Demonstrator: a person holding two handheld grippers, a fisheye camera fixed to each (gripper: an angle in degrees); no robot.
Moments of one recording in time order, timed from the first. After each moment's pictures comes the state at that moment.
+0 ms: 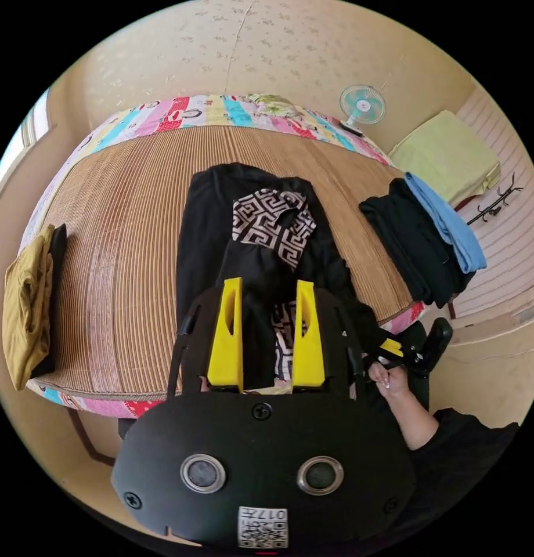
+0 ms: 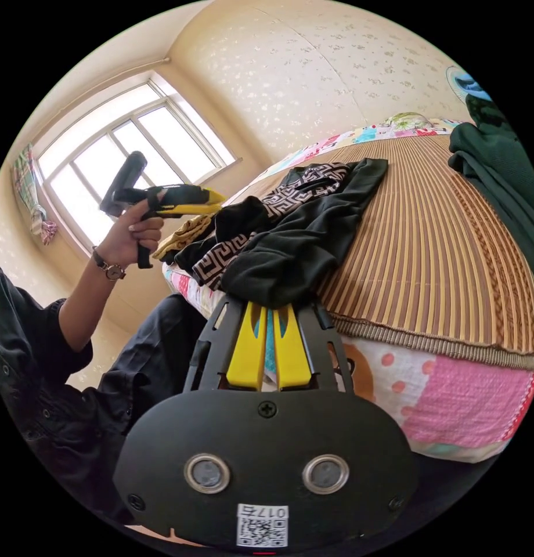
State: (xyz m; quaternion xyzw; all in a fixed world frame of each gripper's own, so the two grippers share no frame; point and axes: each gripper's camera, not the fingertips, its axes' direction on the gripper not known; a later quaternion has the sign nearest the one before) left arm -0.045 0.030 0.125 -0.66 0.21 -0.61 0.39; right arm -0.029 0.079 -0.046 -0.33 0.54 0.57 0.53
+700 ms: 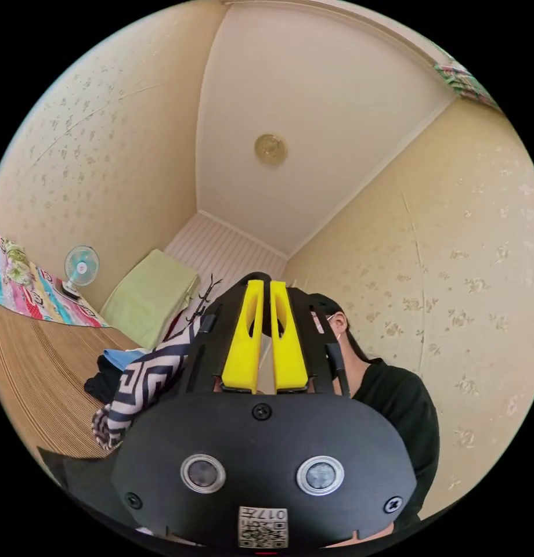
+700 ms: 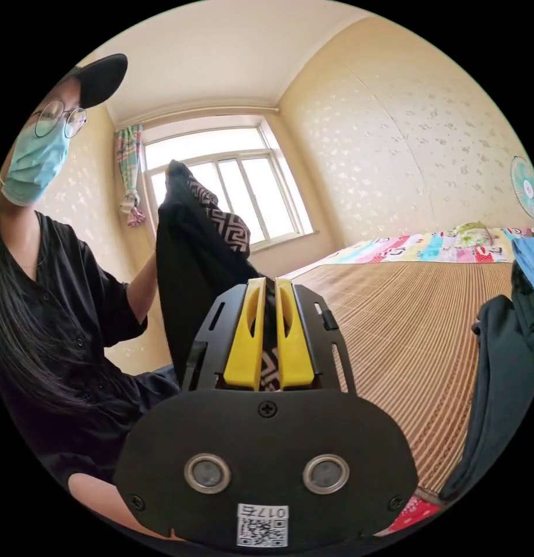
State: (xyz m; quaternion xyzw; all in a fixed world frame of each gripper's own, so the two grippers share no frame) left arm -0.329 -0.015 -0.064 0.20 0.33 -0.79 0.47; right arm -0.044 -0.128 -0.091 -0.26 0.46 0.41 0.74
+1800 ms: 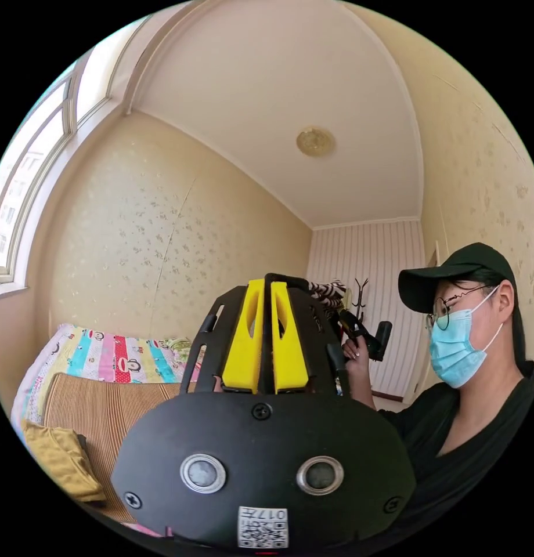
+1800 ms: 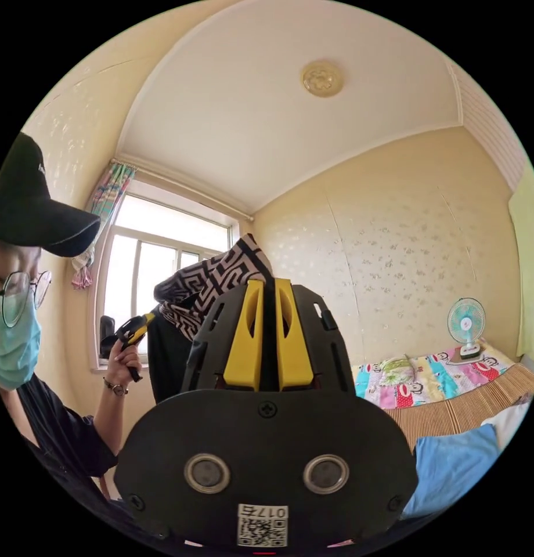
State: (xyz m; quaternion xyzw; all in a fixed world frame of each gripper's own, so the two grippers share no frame) left arm -0.459 -0.223 -0.096 -0.10 0.02 -0.67 0.74; right arm 0.132 -0.418 0.074 -0.20 0.67 0.15 0.70
